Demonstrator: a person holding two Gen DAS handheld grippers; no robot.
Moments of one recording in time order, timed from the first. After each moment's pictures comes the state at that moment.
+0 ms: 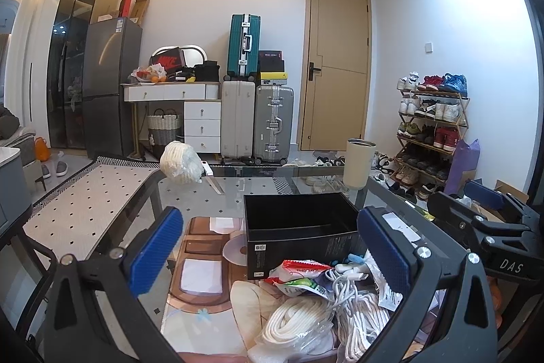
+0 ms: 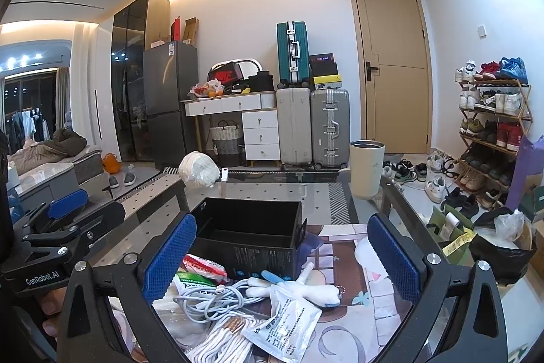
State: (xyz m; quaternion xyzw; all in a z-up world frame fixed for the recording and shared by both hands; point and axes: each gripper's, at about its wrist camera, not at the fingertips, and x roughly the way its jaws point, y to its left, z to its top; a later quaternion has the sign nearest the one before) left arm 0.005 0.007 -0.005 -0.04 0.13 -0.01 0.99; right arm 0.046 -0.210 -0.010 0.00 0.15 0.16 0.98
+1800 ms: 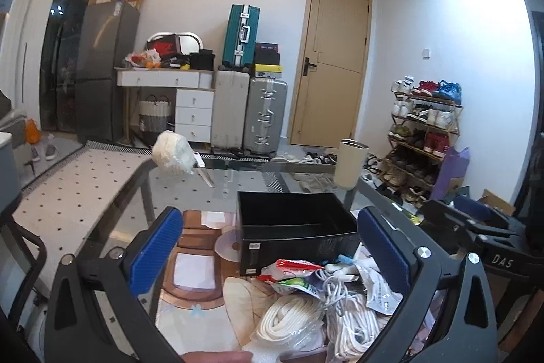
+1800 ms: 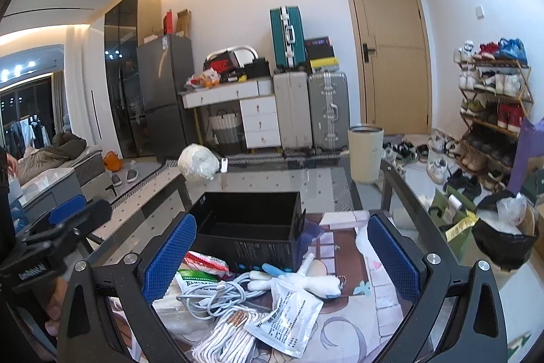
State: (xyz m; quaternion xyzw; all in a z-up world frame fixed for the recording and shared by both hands) left arm 0.011 0.024 0.005 -0.08 0.16 -0.04 0.98; right arm 0.061 -0.218 -0.005 0.02 0.20 0.16 0.97
